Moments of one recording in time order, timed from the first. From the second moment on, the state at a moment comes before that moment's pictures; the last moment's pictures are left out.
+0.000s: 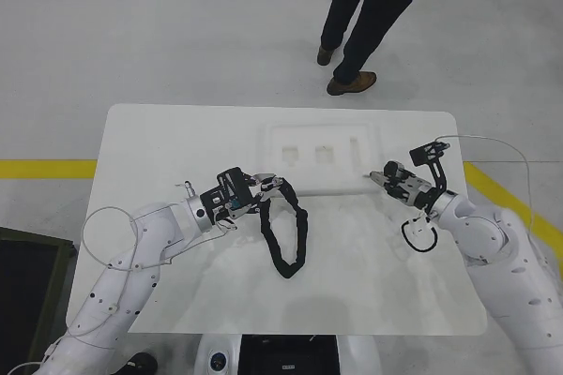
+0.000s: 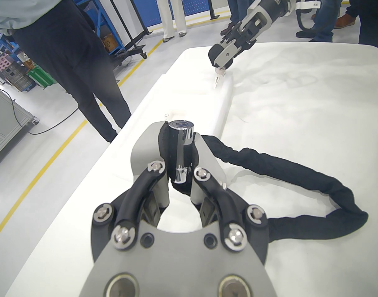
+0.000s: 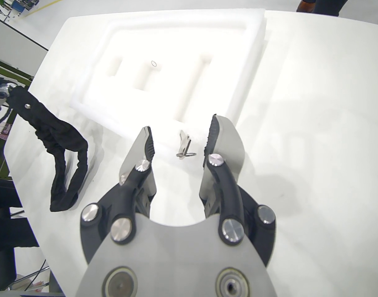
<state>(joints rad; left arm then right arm) 1.17 -1.08 -1.18 -1.66 1.59 -0.64 0.21 -1.16 -0.96 1.31 -1.53 -0.56 -0.37 0.53</state>
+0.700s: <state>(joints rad) 1.17 -1.08 -1.18 -1.66 1.59 -0.64 0.21 -1.15 -0.97 1.31 -1.51 -0.53 -0.38 0.54</state>
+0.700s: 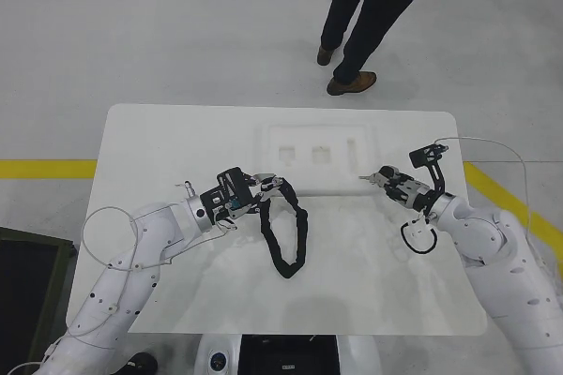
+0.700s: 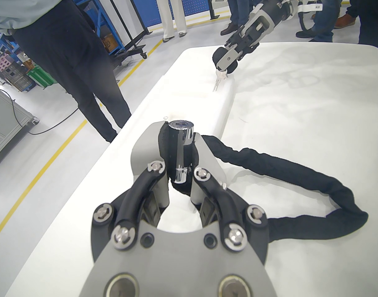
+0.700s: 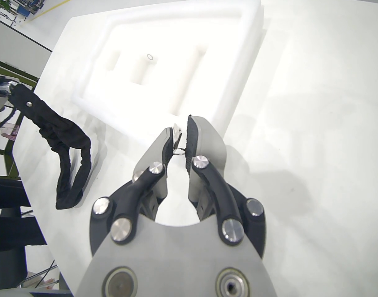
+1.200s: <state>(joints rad) 1.17 -1.08 -1.18 -1.66 1.59 -0.64 0.21 -1.14 -0.97 1.34 -1.52 -0.52 -0.42 0.56</state>
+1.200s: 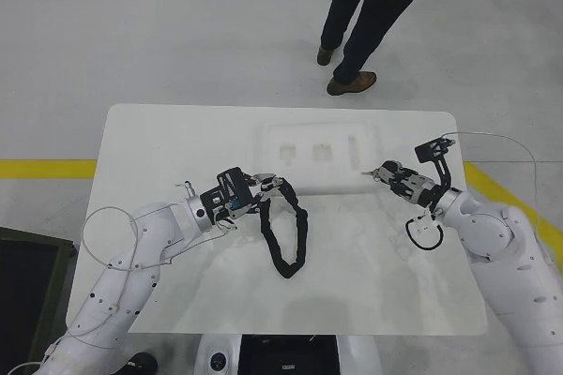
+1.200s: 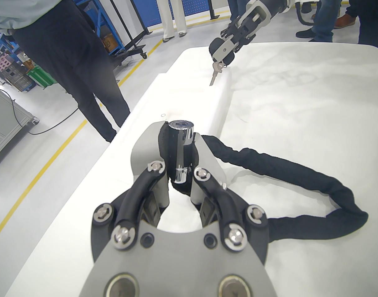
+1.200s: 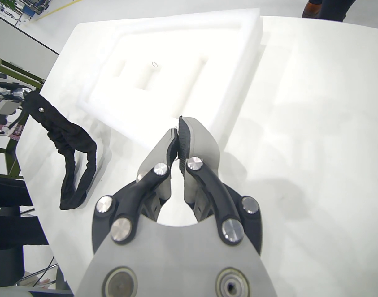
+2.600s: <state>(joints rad) 1.14 -1.09 -1.14 -1.63 1.58 -0.65 0.18 -1.09 -0.92 1.42 -1.64 -0.74 -0.59 0.74</state>
